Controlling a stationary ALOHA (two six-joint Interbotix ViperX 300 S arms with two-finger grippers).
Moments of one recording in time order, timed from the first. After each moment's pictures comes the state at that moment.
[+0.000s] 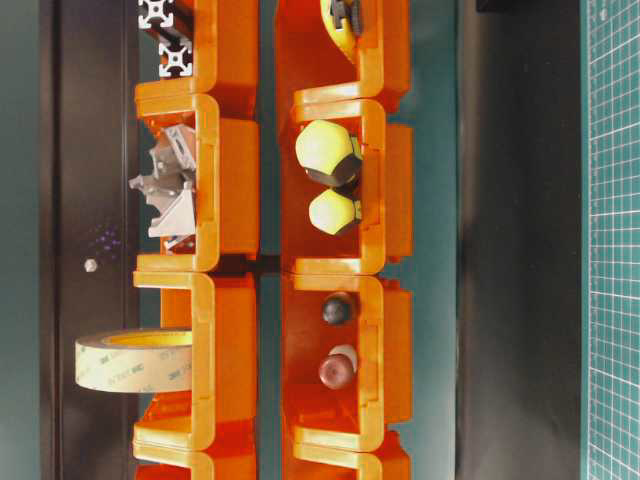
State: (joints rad) left arm -0.13 -0.60 0.46 0.14 0.78 0.23; right arm 0.00 -1.02 1.19 0.03 -0.11 0.12
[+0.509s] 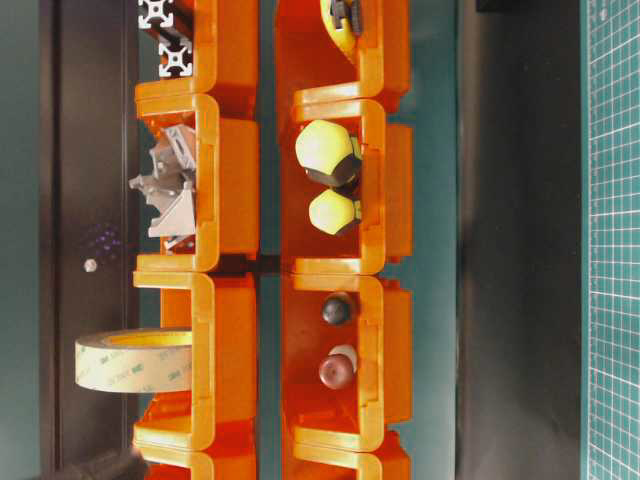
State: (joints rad) left arm -0.45 -0.32 0.38 0.90 1.16 -0.40; right arm 0.00 -1.02 1.19 0.03 -0.09 0.12
